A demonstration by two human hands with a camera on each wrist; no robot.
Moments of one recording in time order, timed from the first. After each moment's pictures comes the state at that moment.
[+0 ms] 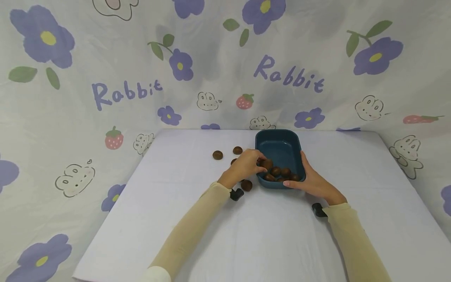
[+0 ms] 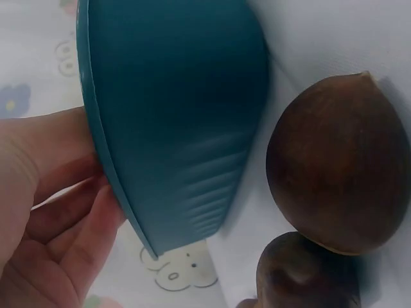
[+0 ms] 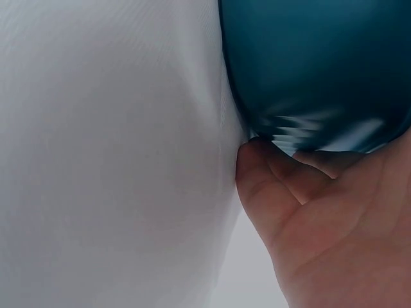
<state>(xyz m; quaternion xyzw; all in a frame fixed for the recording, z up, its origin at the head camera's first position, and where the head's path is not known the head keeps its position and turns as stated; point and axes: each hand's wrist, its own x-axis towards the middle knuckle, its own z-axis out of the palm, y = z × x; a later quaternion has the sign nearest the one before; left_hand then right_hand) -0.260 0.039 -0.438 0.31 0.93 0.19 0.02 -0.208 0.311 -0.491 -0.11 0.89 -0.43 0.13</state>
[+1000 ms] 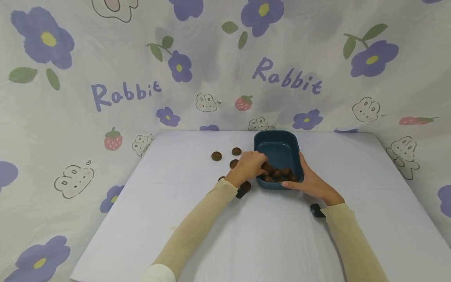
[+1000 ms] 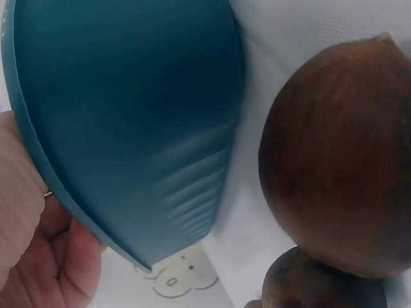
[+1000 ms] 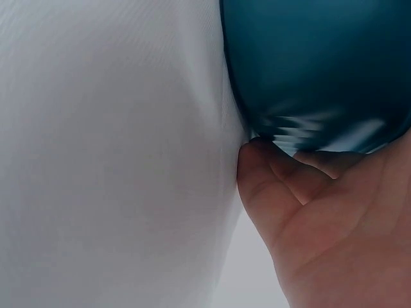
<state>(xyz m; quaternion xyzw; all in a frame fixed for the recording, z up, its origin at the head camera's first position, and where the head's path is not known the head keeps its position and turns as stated) -0.266 0.060 -0.444 0.33 0.94 0.01 -0.01 -0.206 0.309 -0.489 -0.11 0.89 -0.43 0.13</state>
